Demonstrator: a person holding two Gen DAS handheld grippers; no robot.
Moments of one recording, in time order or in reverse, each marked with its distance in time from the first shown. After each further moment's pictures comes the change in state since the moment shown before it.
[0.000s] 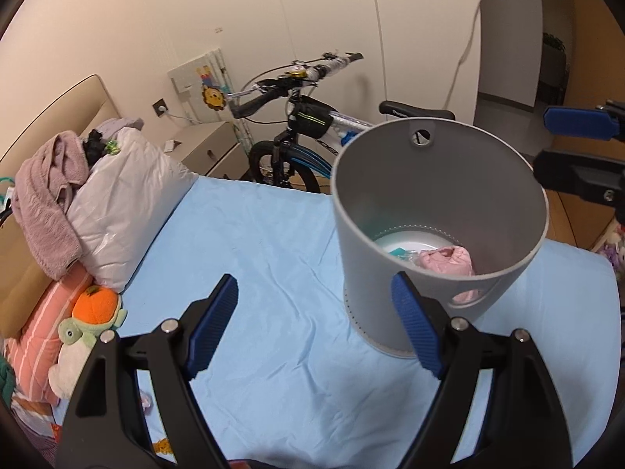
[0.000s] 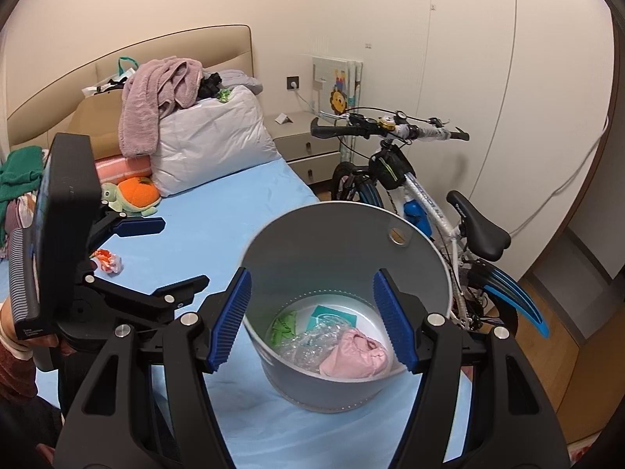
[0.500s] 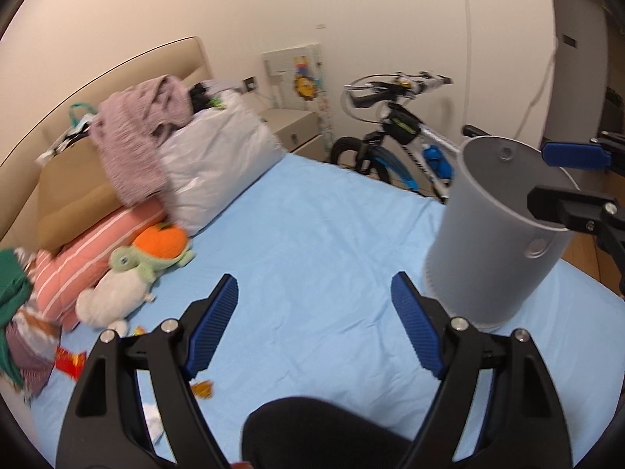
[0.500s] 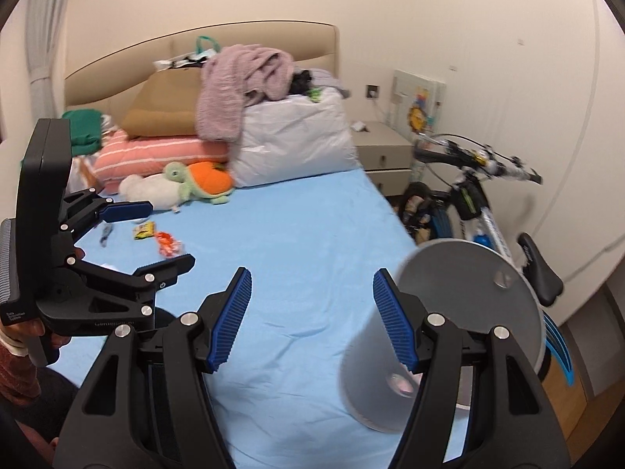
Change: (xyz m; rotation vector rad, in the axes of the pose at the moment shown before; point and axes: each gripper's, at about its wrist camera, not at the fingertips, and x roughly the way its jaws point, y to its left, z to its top) left arm -0.080 0.102 -0.085 -0.231 -0.017 0.195; right arm 0.003 0.128 0.016 -0.181 -0.009 0.194
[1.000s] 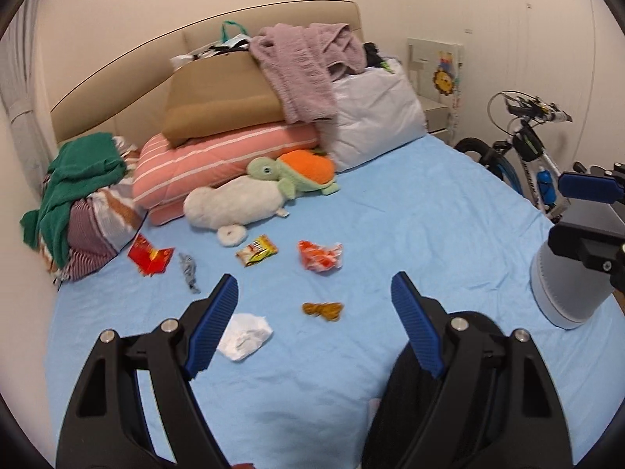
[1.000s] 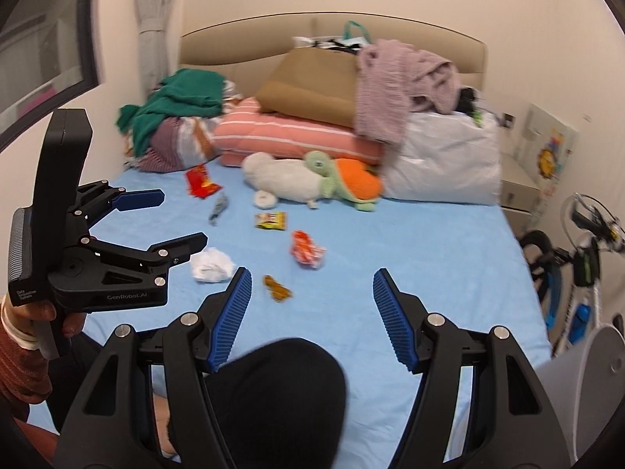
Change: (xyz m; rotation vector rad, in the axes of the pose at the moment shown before) left arm -0.071 0.173 -0.118 -0.323 0.080 0.315; right arm 0.049 0.201 0.029 -0.242 0.014 0.364
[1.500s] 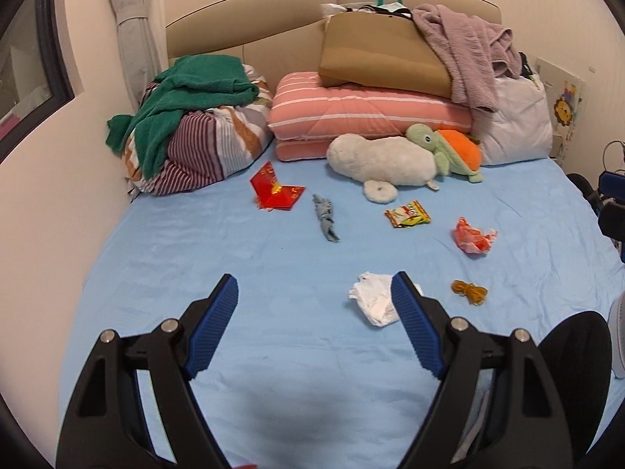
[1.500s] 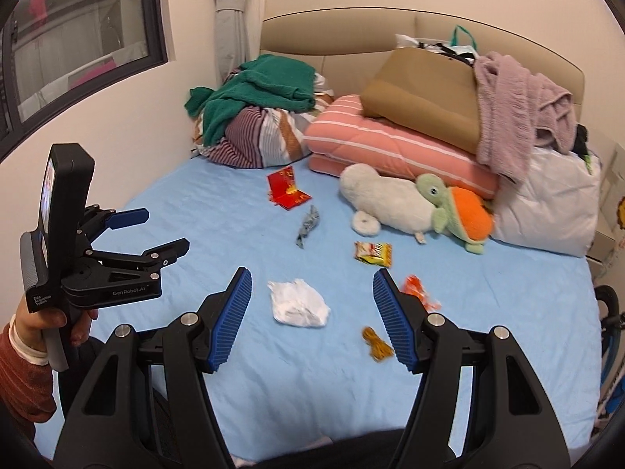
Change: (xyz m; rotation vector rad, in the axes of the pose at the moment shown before) left arm 0.013 0.177 -0.066 -0.278 0.083 0.280; right arm 0.108 0.122 0.062 -0.130 0.002 0.238
